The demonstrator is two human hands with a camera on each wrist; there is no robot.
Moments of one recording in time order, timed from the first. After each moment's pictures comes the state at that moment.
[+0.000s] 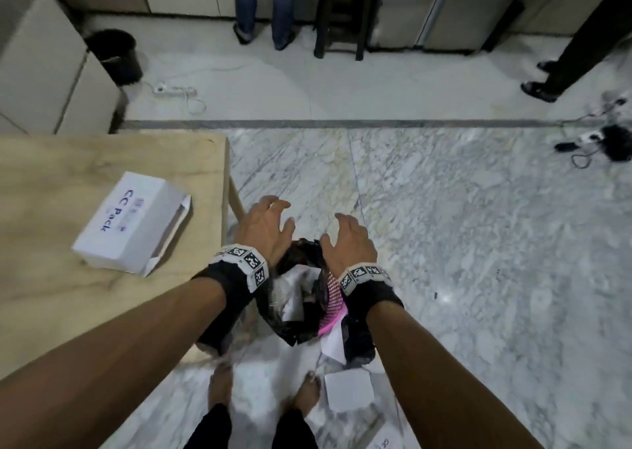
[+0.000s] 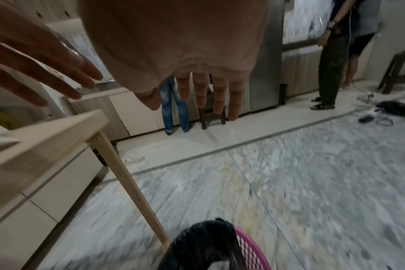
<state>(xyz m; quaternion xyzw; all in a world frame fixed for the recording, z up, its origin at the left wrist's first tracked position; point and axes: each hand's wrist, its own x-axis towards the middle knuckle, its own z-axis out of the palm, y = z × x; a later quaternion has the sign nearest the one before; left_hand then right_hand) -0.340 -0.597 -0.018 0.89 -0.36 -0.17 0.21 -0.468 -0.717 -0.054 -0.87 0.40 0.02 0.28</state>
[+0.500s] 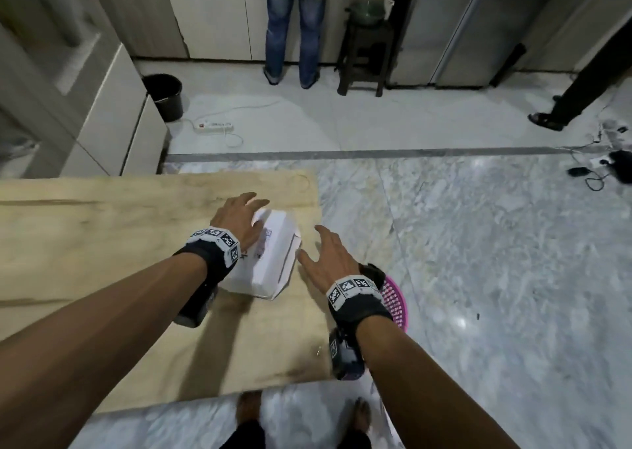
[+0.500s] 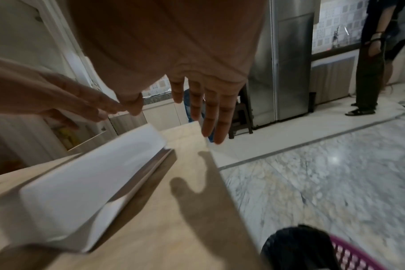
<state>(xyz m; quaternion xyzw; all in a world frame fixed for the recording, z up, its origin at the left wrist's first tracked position) -0.114 -0.422 0.011 0.90 -0.40 -0.16 0.07 -0.303 -0.529 0.003 -0.87 0.36 0.03 0.34</state>
